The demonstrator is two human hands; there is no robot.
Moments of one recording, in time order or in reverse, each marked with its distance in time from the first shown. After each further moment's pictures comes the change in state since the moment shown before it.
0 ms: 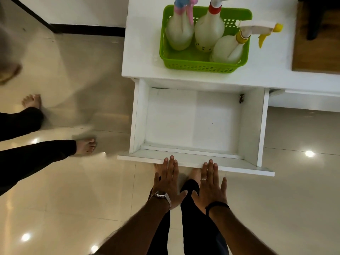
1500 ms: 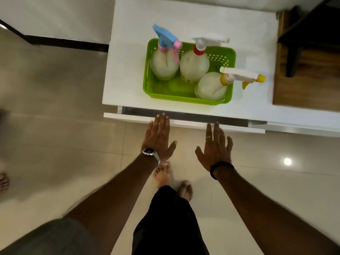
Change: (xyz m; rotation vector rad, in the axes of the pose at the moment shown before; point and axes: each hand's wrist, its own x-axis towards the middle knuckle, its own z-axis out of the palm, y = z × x) left_hand 0.149 0.000 -0.198 0.121 0.459 0.083; right_hand 0.137 0.017 -0.197 -0.055 0.452 0.009
